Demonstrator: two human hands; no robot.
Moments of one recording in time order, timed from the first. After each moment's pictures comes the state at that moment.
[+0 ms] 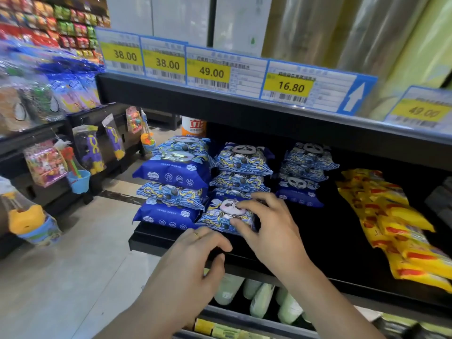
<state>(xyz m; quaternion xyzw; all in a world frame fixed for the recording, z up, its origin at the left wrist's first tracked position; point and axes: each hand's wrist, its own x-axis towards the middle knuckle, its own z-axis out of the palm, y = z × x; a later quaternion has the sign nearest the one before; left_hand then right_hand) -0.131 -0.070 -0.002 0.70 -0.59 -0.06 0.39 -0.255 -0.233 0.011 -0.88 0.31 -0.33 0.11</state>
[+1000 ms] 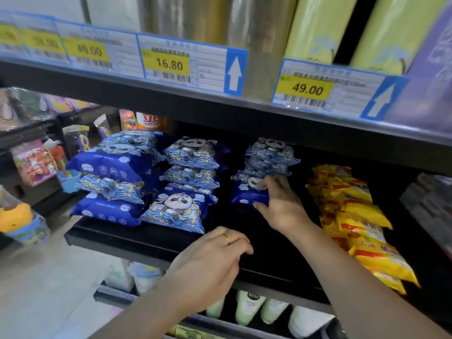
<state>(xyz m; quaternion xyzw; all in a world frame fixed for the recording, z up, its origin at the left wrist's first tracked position) -0.219 -0.174 -0.026 0.63 -0.73 0.02 0.27 -0.327 -0.385 0.014 -0.88 0.42 -0.18 0.10</state>
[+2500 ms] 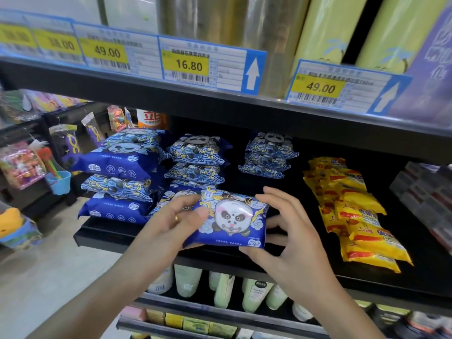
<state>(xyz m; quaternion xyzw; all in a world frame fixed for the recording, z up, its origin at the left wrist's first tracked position) -0.176 -0.119 0.031 0.57 -0.36 -0.37 0.64 -0.381 -0.234 0.030 -0.83 0.23 -0.39 0.32</state>
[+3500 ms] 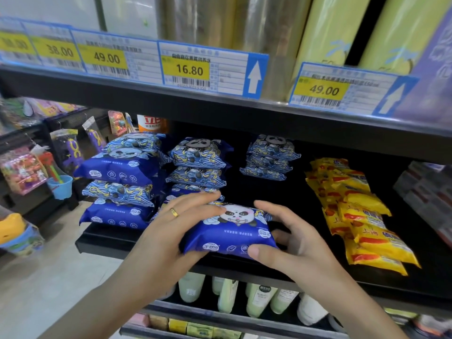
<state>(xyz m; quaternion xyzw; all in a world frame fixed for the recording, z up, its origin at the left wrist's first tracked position) -0.159 -0.117 0.023 0.58 -0.68 0.02 0.45 -0.389 -0.233 0.046 -0.74 0.27 -0.27 0.55</state>
